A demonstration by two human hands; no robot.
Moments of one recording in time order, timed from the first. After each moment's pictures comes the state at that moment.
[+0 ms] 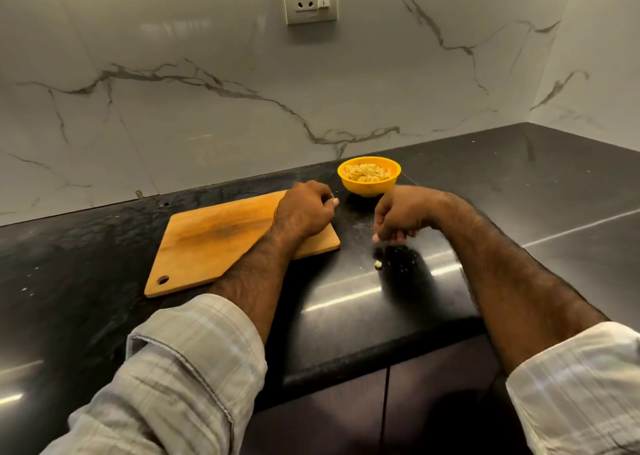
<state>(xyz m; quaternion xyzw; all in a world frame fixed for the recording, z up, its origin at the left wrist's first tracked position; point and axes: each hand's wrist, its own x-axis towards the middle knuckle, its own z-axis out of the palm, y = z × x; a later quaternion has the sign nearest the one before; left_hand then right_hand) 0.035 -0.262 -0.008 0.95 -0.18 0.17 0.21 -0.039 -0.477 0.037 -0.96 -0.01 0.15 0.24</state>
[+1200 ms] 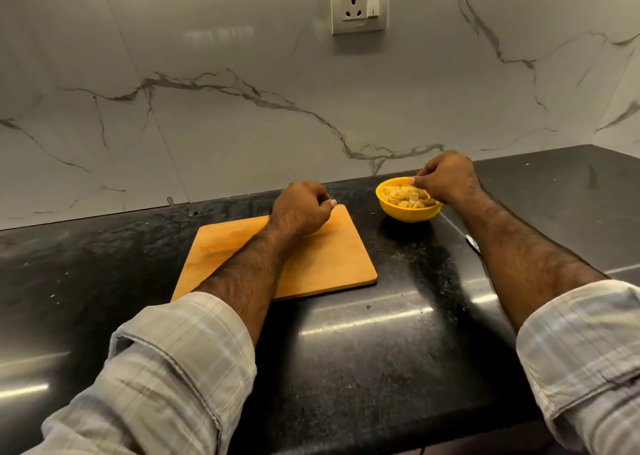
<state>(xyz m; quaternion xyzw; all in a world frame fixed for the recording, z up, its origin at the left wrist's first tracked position) 0.087 -0.203 0.013 0.95 -0.12 0.15 0.25 0.087 -0.496 0.046 -0.93 0.11 -0.18 0.31</state>
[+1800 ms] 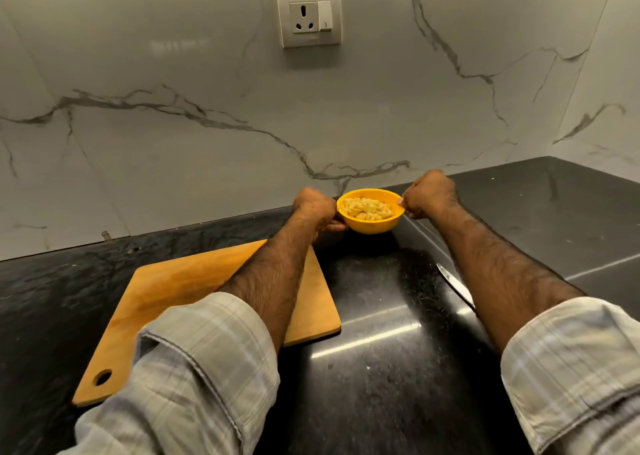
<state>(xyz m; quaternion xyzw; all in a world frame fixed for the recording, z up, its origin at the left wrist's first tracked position) 0.168 -0.328 0.027 0.79 0.09 -0.07 0.60 0.137 -0.541 0.036 -0.89 0.25 -0.13 0.36</state>
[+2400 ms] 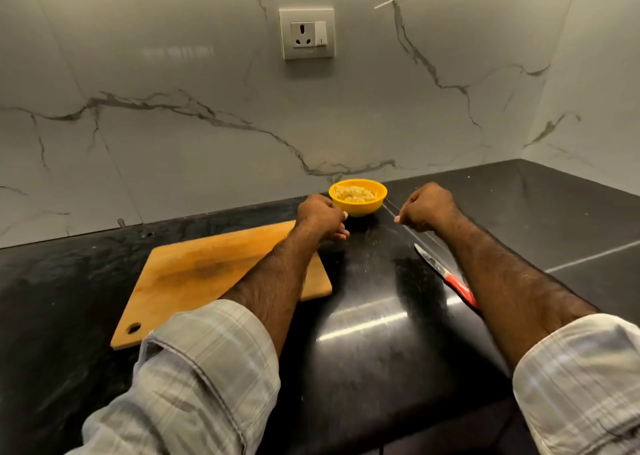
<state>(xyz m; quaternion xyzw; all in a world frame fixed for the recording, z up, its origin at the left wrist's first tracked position) 0.080 -0.326 0.026 0.83 0.00 -0.04 0.56 0.049 -0.545 0.037 -0.93 0.17 -0.09 0.31</state>
